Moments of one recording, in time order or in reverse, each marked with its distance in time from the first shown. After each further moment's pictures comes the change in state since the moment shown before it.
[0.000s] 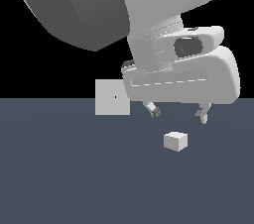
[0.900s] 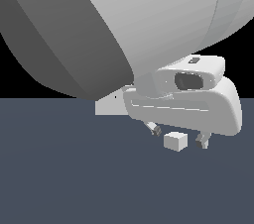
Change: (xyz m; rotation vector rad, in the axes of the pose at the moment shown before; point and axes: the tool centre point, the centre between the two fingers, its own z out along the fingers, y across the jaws) arm -0.021 0.002 0.037 -0.004 0.000 0.010
